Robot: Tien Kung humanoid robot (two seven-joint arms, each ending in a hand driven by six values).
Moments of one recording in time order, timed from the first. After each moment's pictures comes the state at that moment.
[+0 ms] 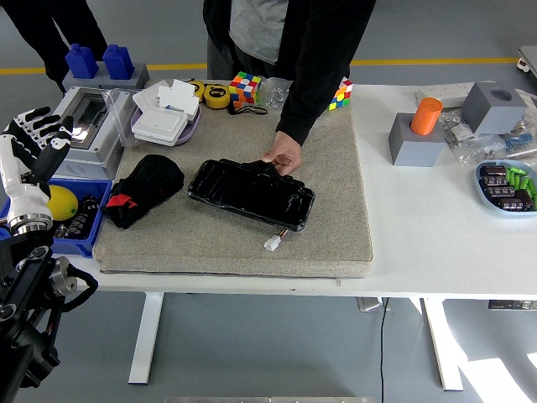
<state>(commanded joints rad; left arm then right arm) -0.24 0.05 -1.53 -1.08 1.11 0.36 -0.44 -0.11 -0.14 1.49 0.30 -1.24 -0.05 0.23</state>
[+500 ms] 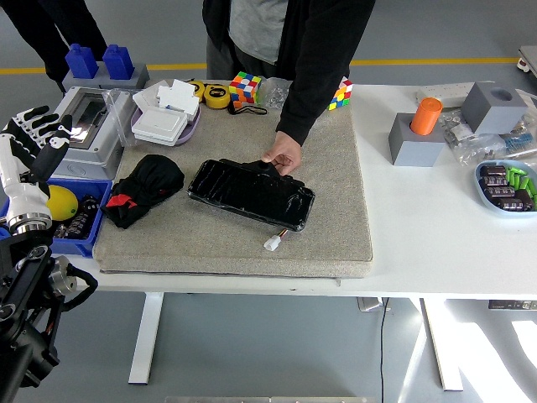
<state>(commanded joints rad) -0.24 0.05 -1.53 -1.09 1.11 0.36 -0.43 -0.11 -0.14 1.49 0.30 -1.24 -0.05 0.23</state>
